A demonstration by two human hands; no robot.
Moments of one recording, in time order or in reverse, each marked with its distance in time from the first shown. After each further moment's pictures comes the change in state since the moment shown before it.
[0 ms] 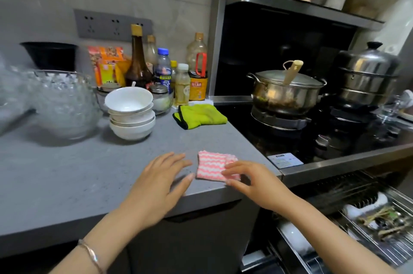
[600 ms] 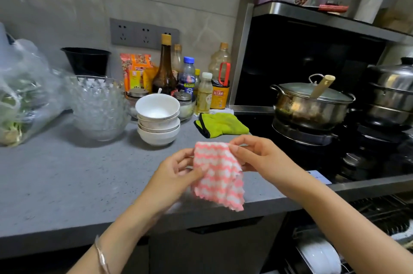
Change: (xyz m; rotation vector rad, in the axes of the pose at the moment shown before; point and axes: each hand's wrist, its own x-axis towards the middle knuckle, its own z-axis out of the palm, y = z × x) left_hand 0.005 0.000 -0.030 -1.193 0.124 -0.306; right_hand 0.046 -0.088 -0.044 0.814 -0.117 0.077
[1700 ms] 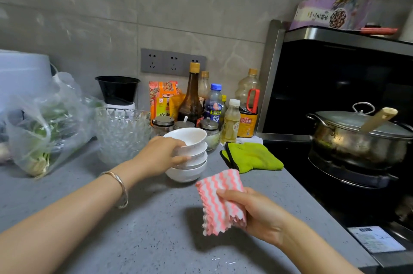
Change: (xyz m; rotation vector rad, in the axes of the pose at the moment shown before) left_hand 0.135 0.030 -0.128 1.354 0.016 0.257; right_hand 0.088 0.038 0.055 0.620 -0.080 0.477
